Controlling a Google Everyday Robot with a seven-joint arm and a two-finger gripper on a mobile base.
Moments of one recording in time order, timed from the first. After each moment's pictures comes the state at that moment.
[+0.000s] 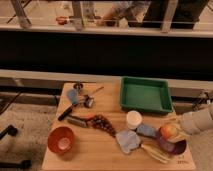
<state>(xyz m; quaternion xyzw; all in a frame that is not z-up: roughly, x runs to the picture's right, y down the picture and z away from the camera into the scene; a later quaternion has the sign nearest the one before) 0.325 0.198 0.689 -0.26 -0.22 0.11 0.93</state>
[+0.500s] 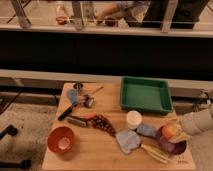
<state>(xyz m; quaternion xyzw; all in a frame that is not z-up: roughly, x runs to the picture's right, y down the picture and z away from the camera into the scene) 0.334 0.202 0.694 -0.26 -0.22 0.11 0.93</state>
